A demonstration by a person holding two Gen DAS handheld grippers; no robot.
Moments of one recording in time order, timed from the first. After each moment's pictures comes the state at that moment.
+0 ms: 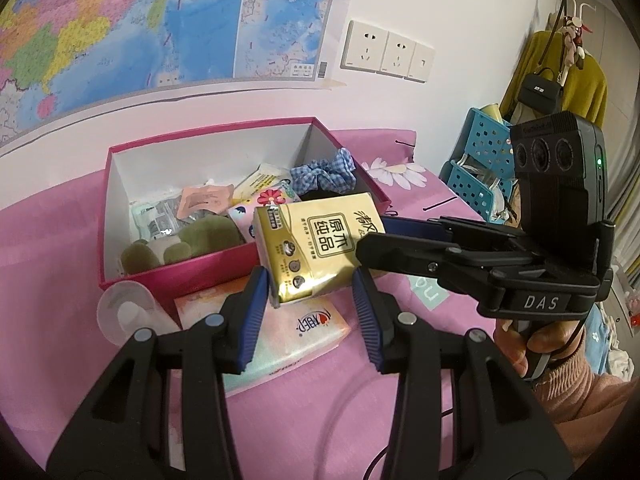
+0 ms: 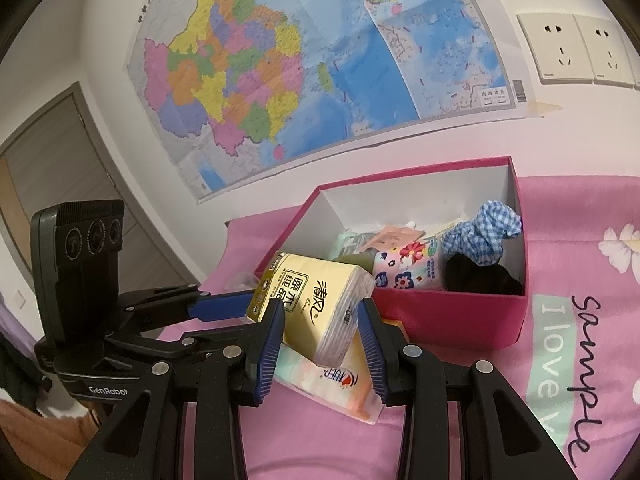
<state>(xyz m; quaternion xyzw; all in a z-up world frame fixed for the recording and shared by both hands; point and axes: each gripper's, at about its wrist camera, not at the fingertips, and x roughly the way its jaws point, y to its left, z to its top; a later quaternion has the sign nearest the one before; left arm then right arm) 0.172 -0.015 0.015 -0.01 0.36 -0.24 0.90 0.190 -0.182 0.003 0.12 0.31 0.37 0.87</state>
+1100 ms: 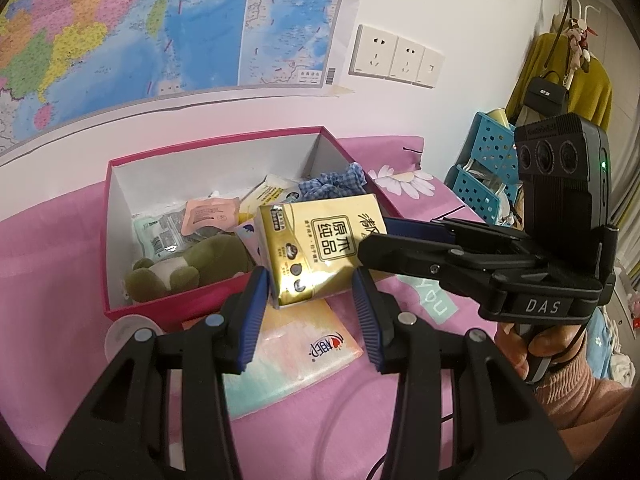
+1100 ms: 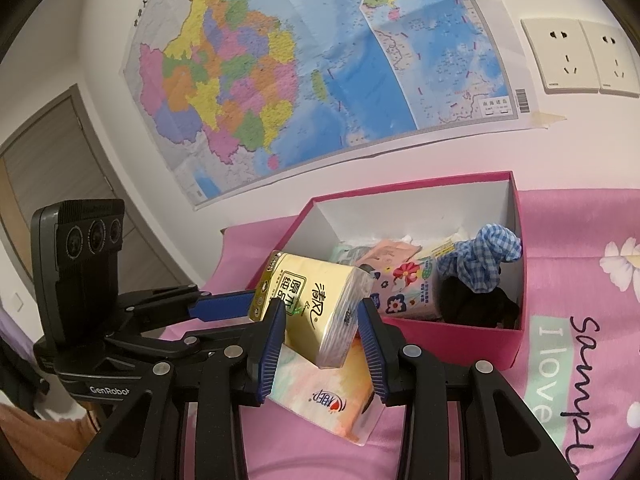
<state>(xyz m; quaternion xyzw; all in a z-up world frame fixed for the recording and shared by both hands) 0.188 -0.017 0.019 -0.01 0.36 -0.23 0.90 0.210 -0.182 0.009 0.12 0.31 0.37 0.87</state>
